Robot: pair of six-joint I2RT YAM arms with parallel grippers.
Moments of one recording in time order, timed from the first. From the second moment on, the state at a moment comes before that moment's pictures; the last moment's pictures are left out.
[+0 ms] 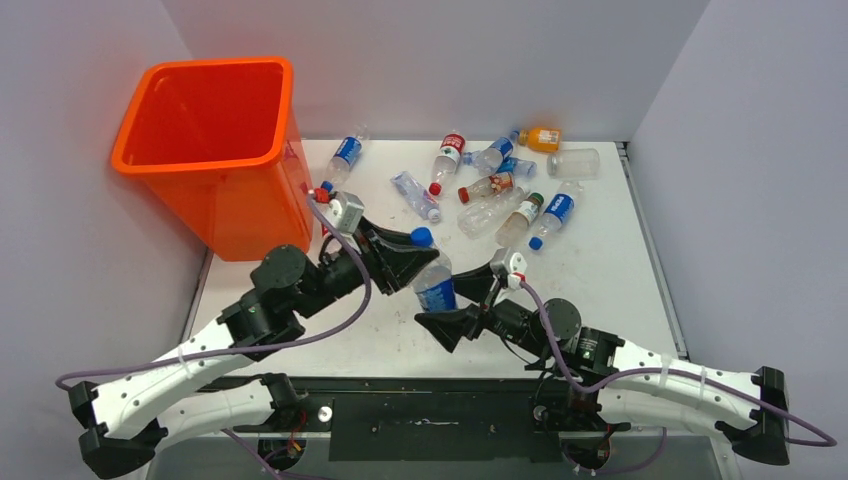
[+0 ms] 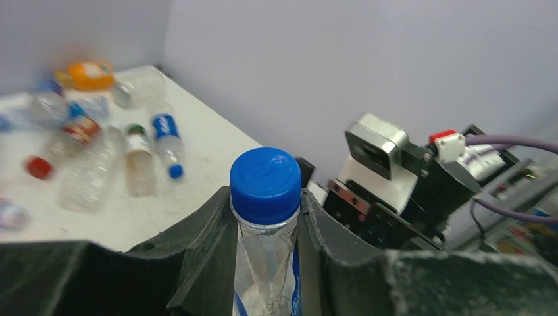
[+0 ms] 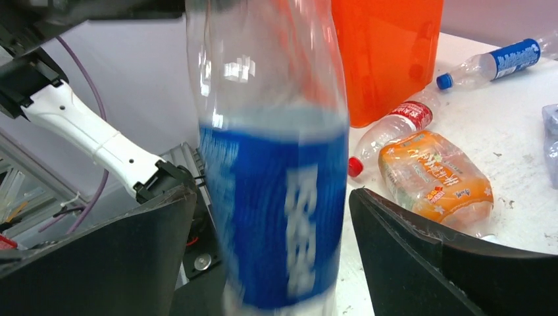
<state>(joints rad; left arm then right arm) -1.02 0.87 0.93 0.12 0.03 -0.51 1.19 0.74 0.53 0.34 0.09 0.30</state>
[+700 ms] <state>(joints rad) -0.46 1.20 1.74 0.26 -0.61 0.27 1.19 0.60 0.59 0.13 0.26 0.32</state>
